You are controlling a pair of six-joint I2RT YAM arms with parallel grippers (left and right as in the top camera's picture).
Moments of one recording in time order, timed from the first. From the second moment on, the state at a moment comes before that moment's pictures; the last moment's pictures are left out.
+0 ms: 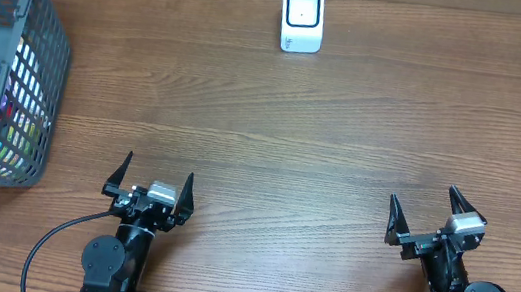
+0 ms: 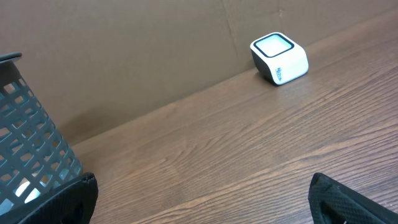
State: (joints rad) left arm 0.00 0.02 0.01 -0.07 0.09 0.37; right arm 0.03 0.01 0.02 -0.01 -0.23 0.02
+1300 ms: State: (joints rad) left arm 0.00 0.02 0.01 -0.07 0.09 0.37; right arm 0.03 0.01 0.02 -0.01 -0.24 0.02
